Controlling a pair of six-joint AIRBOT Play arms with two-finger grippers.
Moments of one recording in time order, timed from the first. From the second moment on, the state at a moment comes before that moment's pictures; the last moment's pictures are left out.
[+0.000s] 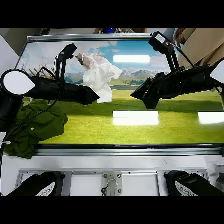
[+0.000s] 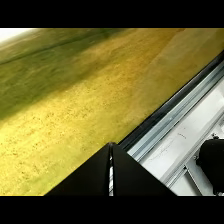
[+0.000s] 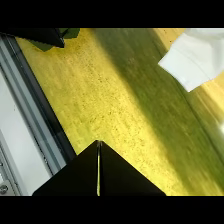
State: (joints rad) left arm -0.31 -1.09 1.32 0.92 -1.25 -1.40; right arm 0.27 -1.12 1.49 -0.88 1.40 0.99
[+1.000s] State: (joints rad) left arm -0.13 -1.10 1.19 1.50 -1.29 -1.50; right arm 0.27 -1.12 1.49 -0.88 1.40 0.99
